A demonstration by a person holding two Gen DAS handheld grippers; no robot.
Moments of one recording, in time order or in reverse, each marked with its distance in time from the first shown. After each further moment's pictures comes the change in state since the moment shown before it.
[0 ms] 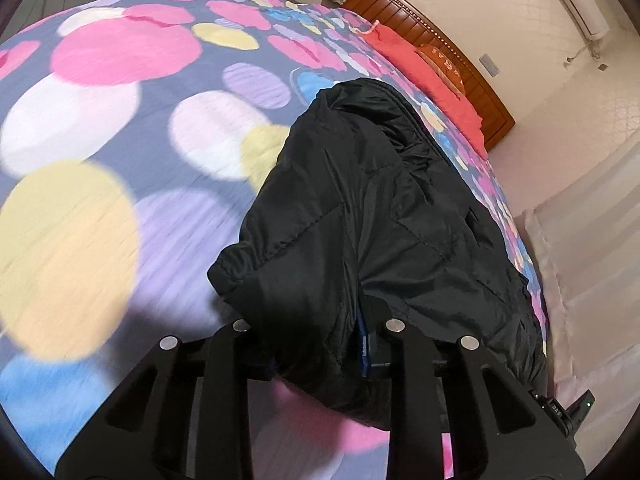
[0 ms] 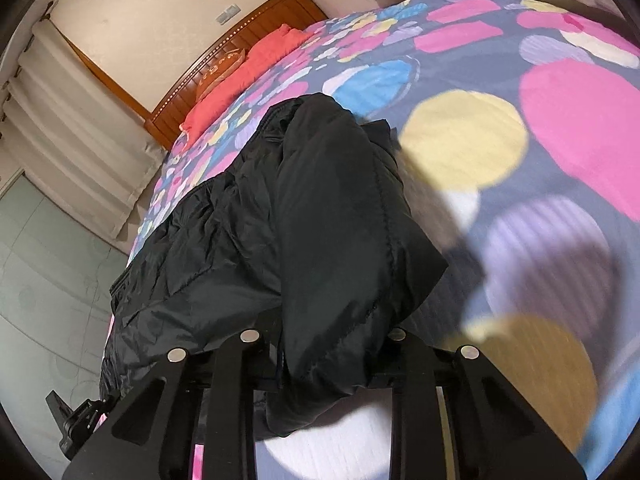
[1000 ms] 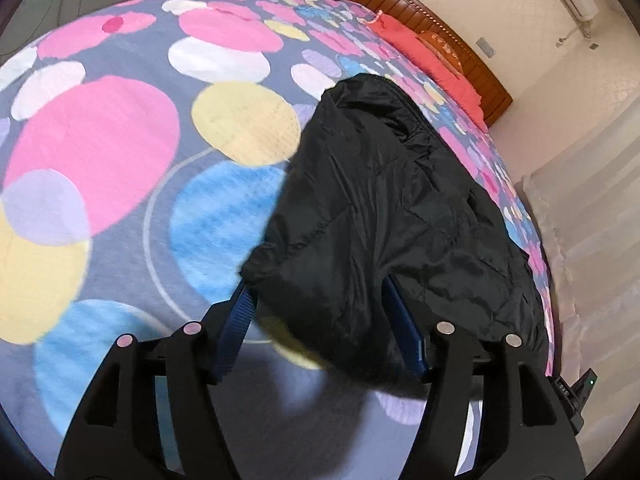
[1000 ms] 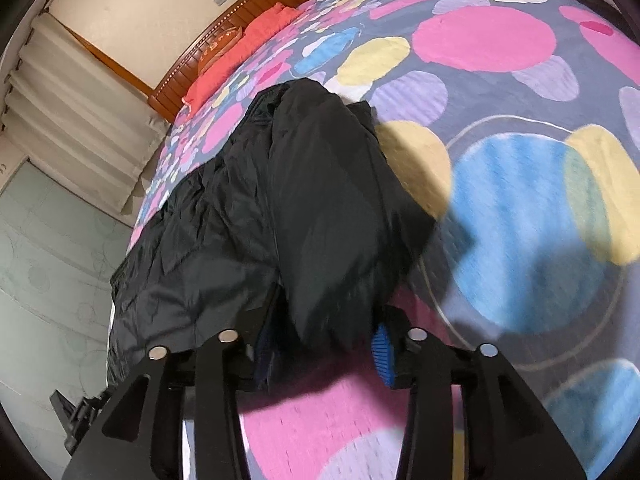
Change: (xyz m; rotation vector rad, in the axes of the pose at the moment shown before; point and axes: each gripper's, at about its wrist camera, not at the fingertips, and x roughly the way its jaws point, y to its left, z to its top) left arm -0.122 0.062 -0.080 0.053 0.053 0.031; right arm -0.101 -0.041 -0.095 0.010 0.105 0.000
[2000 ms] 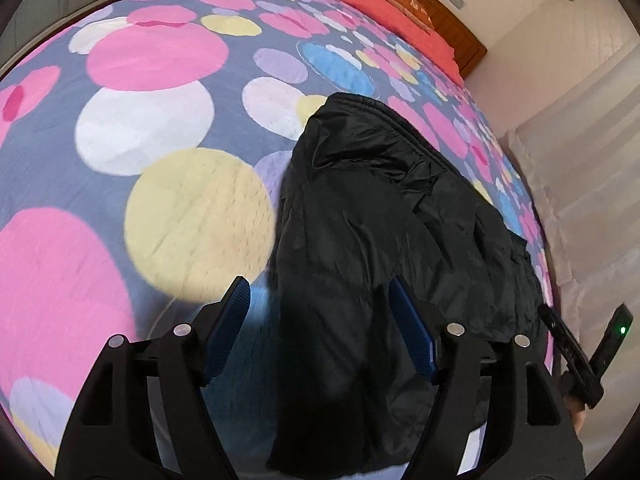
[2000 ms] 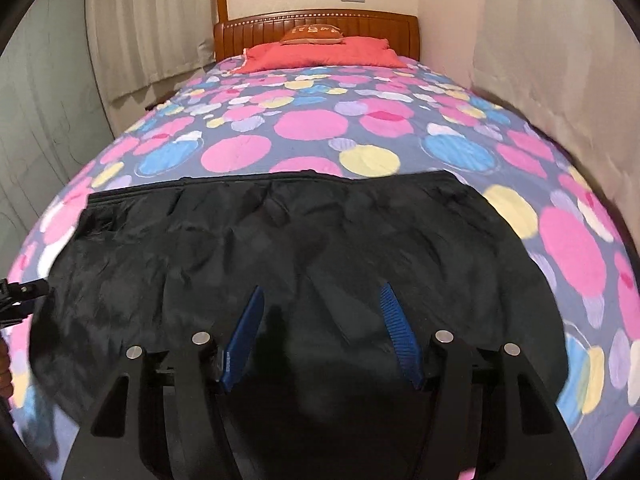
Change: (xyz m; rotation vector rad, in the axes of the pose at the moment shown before) left arm 0.058 -0.005 0.101 0.162 0.167 -0.062; right arm 0.059 0.209 -0.015 -0.590 -0.134 -0.290
